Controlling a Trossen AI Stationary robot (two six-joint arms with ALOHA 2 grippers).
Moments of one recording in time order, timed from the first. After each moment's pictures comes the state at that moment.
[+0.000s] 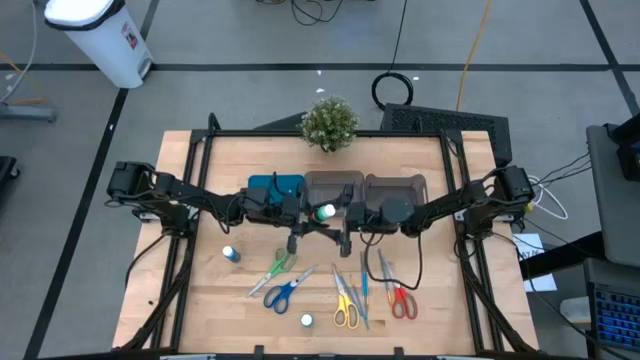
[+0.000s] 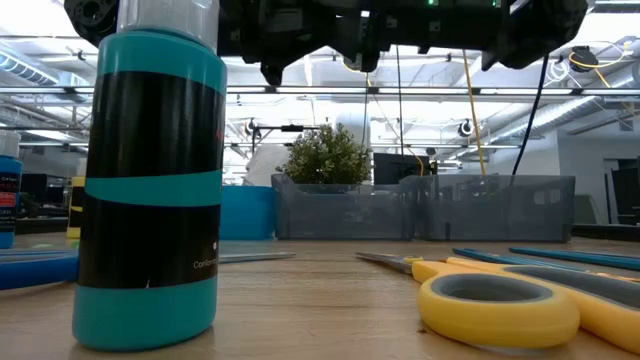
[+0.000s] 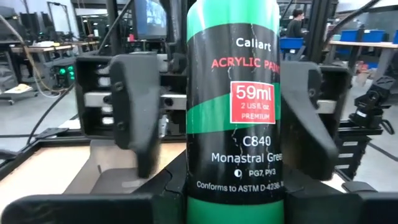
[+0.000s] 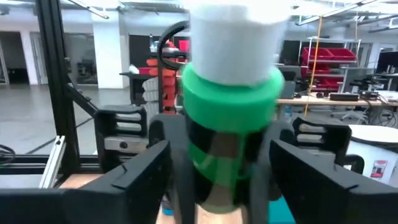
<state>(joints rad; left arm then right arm) -0.05 1.53 0.68 0.88 0.08 0.00 0.14 1.67 0.78 1.07 0.19 -0.04</state>
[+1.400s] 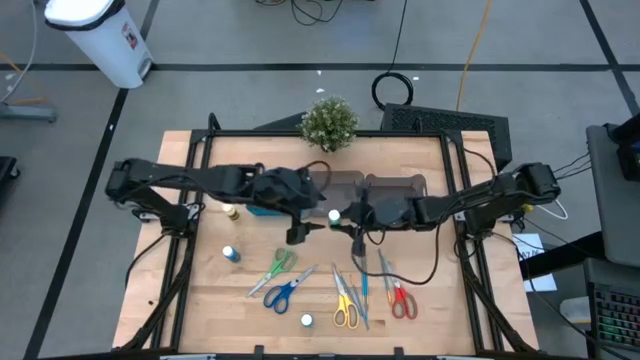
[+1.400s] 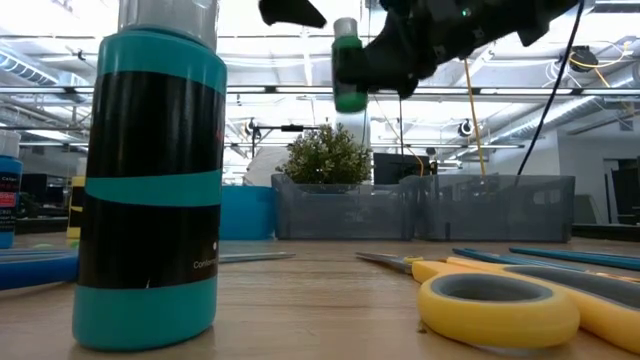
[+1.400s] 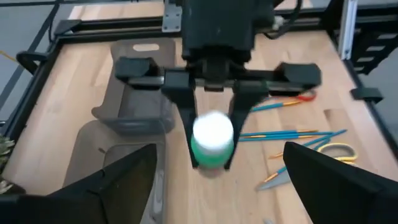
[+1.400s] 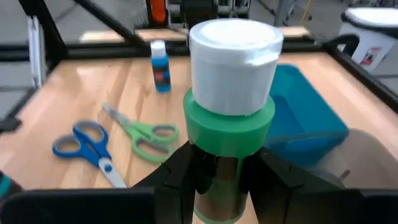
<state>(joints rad) -0.07 1.54 1.43 -0.52 -0.03 0.01 0.14 1.46 0.81 0.31 0.20 0.09</state>
